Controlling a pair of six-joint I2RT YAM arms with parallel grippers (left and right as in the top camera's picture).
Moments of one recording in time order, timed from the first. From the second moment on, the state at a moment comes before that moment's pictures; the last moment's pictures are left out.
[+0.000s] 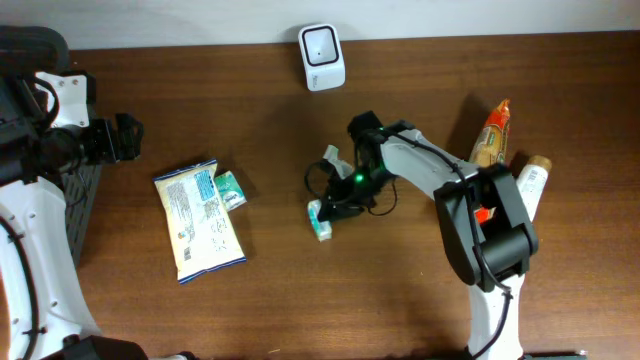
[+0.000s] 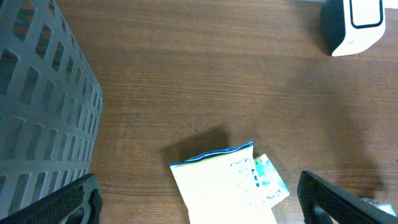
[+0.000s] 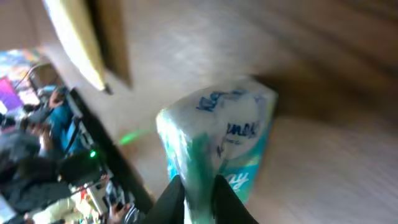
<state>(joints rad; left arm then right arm) 0.40 1.54 1.55 -0.92 0.34 0.25 0.40 2.16 1.48 -0.94 -0.83 0.01</state>
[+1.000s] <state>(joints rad) 0.40 1.54 1.55 -0.92 0.34 0.25 0.45 2.14 1.46 -0.96 -0.53 0.35</state>
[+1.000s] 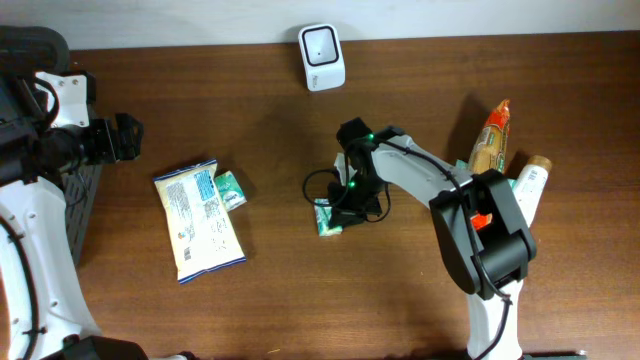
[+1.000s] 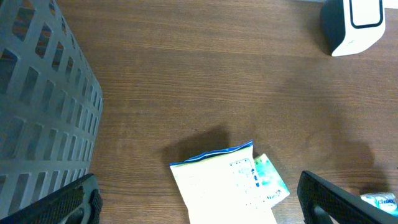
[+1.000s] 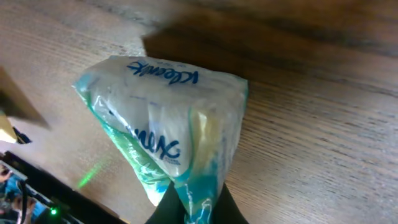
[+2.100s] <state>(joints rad) 0.40 1.54 1.55 -0.92 0.34 0.25 0.38 1.90 1.74 -1.17 -0.26 0.24</state>
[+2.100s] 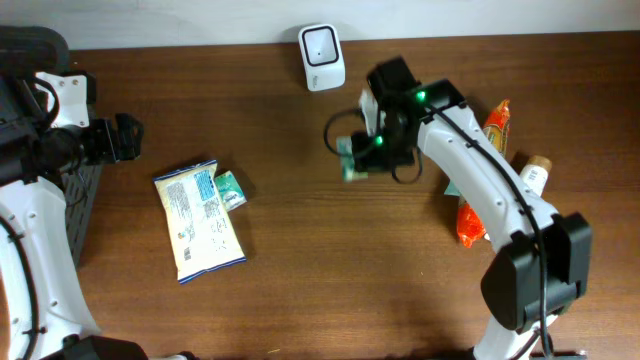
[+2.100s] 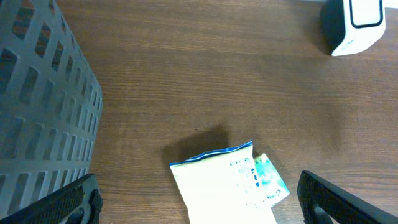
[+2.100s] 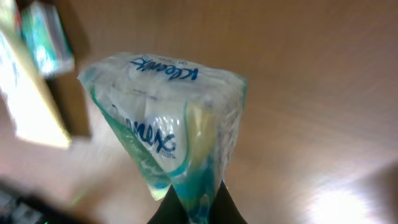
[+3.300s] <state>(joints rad) 0.40 1.54 1.55 -0.92 0.34 0.25 0.53 2.15 2.02 -0.56 0.48 -0.26</state>
